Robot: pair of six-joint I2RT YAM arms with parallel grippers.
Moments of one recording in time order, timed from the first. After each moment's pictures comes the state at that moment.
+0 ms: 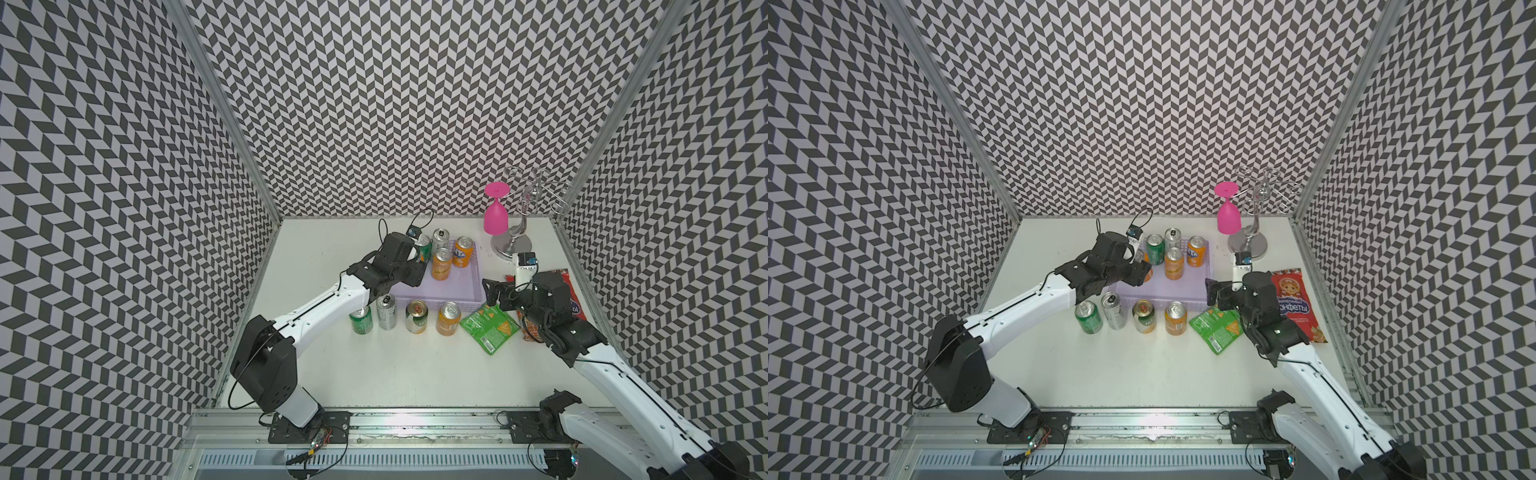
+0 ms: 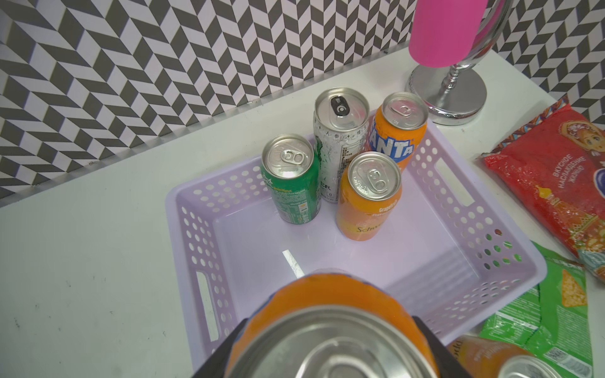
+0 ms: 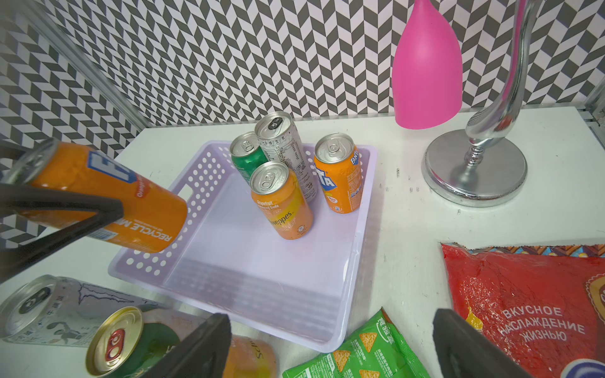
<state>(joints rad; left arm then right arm) -0.70 1.54 1.27 -0.38 -0.13 -0.11 0.34 0.90 0.67 -0.23 0.03 0.23</state>
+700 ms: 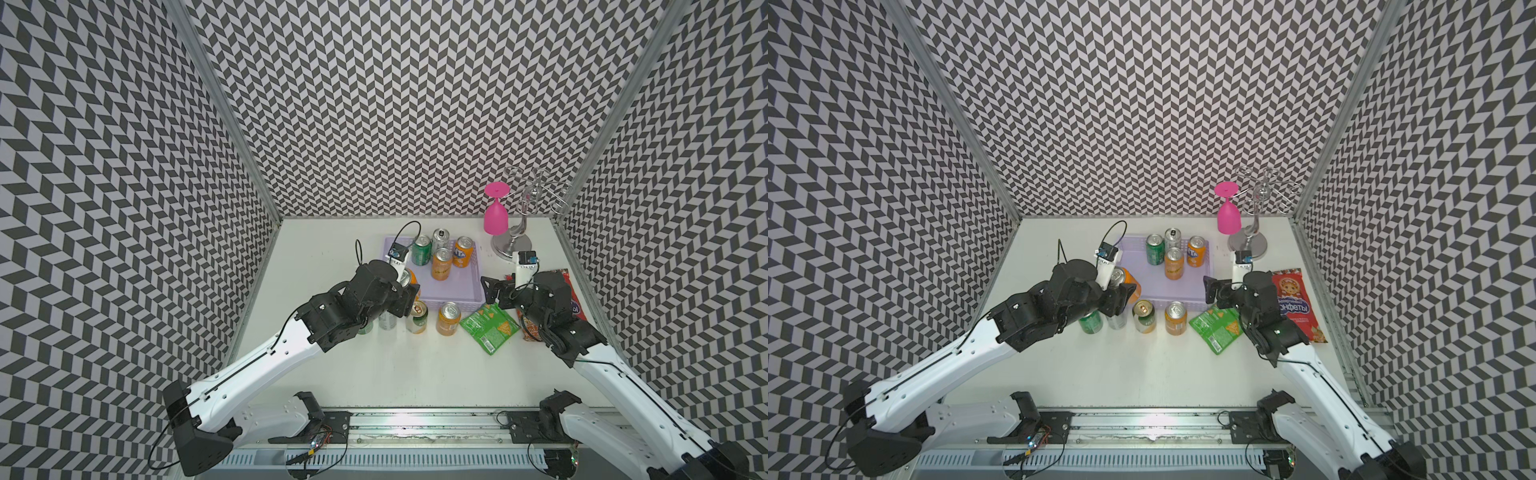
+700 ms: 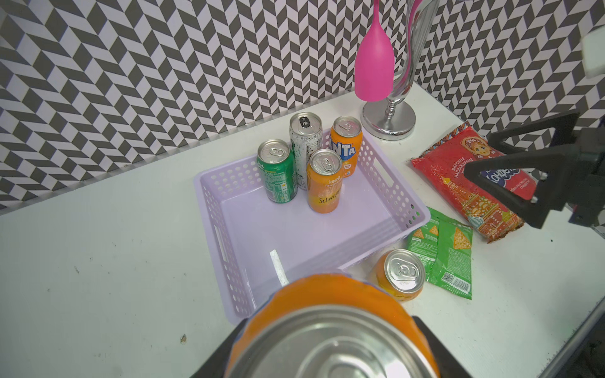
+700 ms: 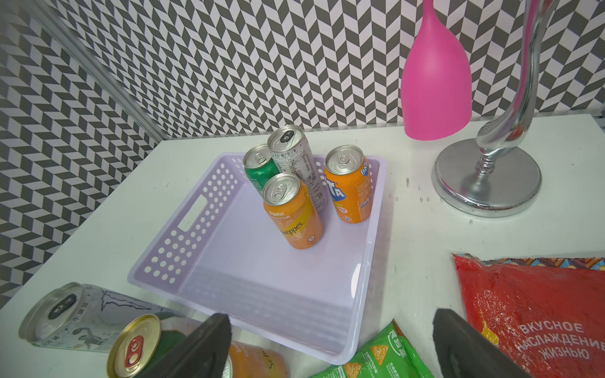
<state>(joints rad) -0.92 1.11 1.19 -0.65 -0.28 -0.25 0.34 0.90 0.66 -0.18 0.00 0.24</state>
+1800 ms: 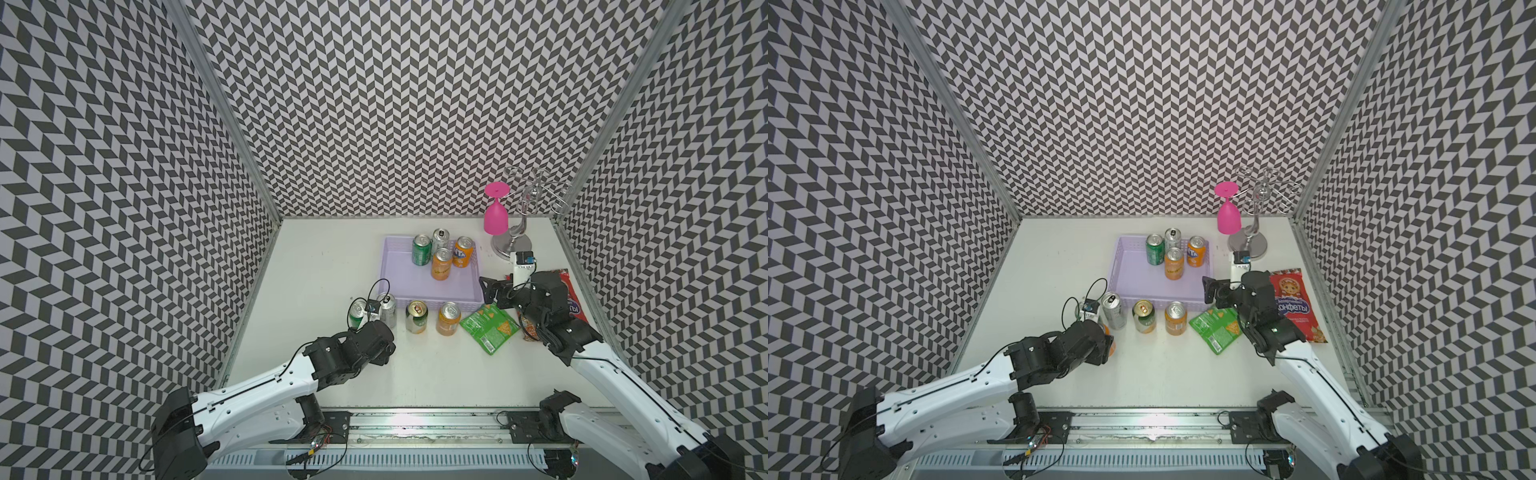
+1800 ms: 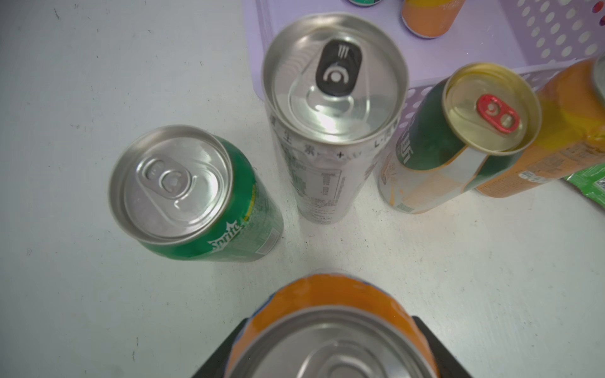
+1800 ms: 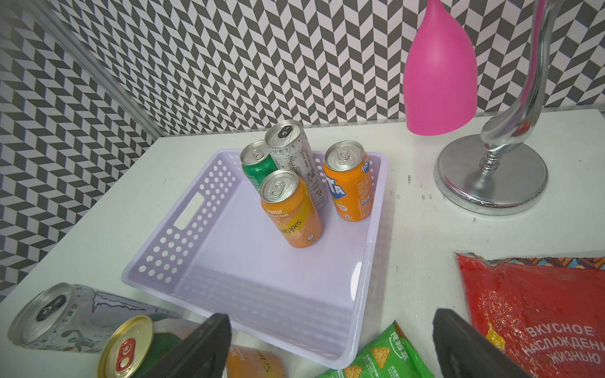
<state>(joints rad) -1.01 0.96 0.63 -0.64 -0.44 -0.64 0.34 0.92 0.65 -0.15 0.00 0.25</state>
